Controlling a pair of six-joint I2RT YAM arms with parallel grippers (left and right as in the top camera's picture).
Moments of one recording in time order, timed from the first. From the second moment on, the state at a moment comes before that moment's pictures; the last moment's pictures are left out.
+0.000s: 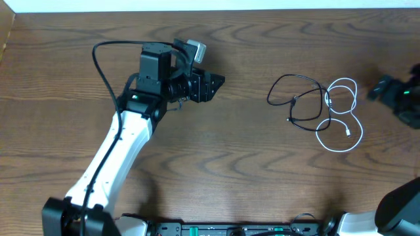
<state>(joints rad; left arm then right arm) -0.26 1.46 1.12 -0.33 0.60 -0.17 -0.44 1.62 1.41 -1.11 -0.13 0.21</state>
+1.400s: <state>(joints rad) -0.26 1.35 1.12 -0.60 0.62 -0.22 -0.35 1.15 0.58 -0.40 -0.10 0.28</state>
